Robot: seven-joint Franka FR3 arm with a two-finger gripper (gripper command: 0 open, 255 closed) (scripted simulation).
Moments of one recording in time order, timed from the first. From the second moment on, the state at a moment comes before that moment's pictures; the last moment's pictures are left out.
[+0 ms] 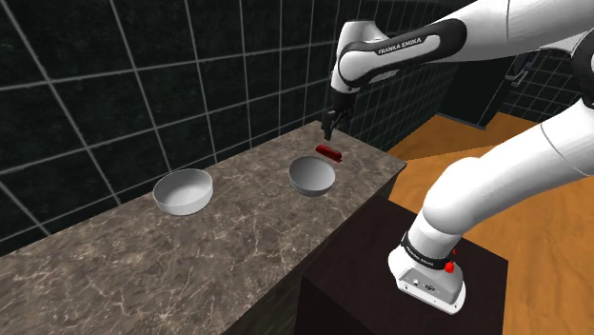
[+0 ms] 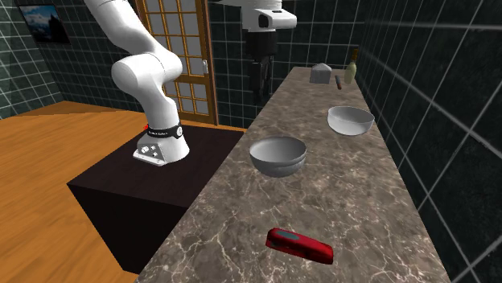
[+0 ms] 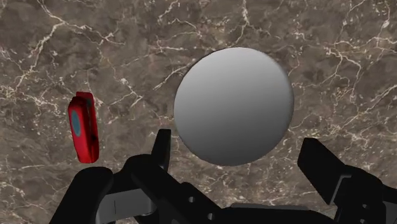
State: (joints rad) arm -0.10 -0.49 -0.10 -2.51 -0.05 2.06 -0.13
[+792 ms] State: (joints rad) arm -0.15 -0.10 -0.24 -2.41 -0.01 2.38 -0.29
